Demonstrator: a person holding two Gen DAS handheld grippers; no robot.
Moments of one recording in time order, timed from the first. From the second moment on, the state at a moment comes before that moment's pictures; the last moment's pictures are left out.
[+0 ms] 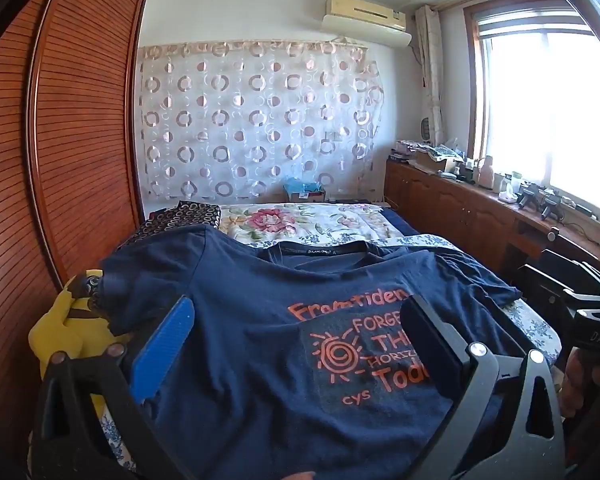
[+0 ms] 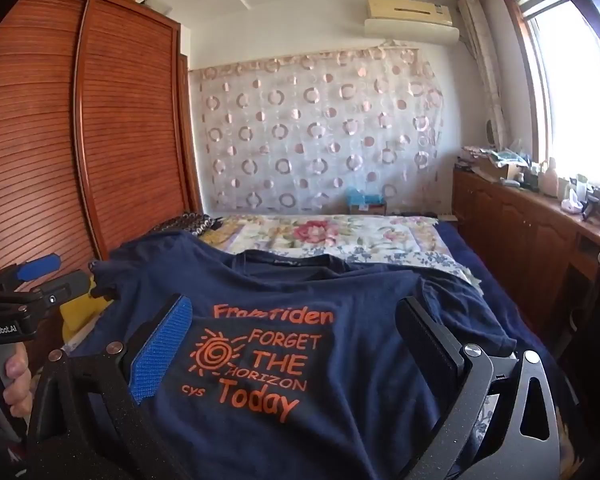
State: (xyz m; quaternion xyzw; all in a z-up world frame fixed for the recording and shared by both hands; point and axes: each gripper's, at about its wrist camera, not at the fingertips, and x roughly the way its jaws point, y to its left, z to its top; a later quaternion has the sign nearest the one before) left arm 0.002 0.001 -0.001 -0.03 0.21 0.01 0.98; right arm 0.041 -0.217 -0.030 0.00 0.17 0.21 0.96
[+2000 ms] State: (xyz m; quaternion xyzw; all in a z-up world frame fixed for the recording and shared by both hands) left arm -0.007 0.005 0.011 -0.03 0.19 0.02 0.98; right arm 0.036 -0.214 -0.028 0.00 0.16 0.21 0.97
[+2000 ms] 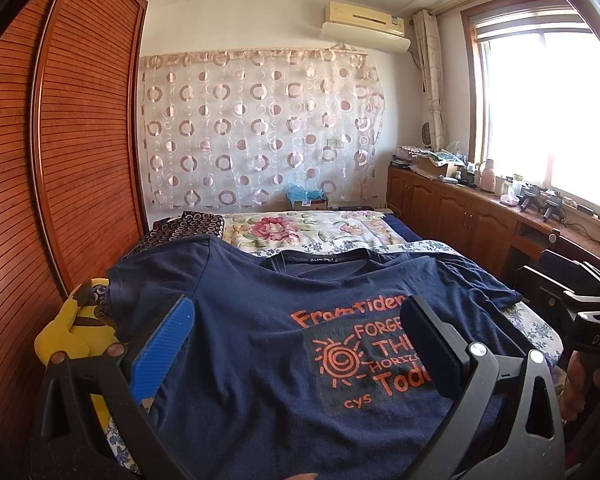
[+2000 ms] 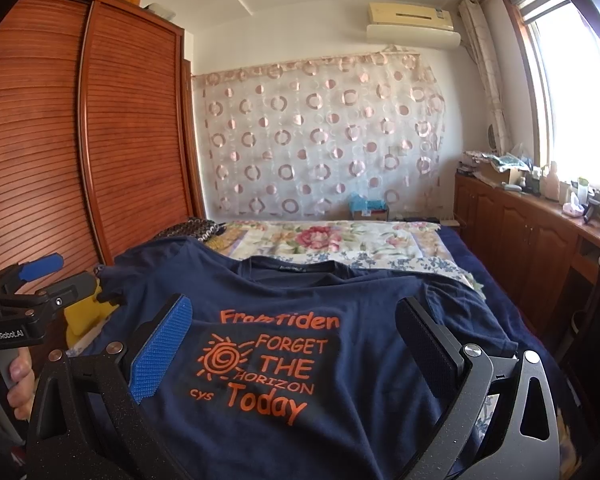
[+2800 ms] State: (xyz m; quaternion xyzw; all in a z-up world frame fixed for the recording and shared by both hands) left arm -0.011 0.003 0.019 -0.02 0.18 0.01 0.98; right arm 0.035 -0.215 -0.030 0.00 0.16 0.21 0.97
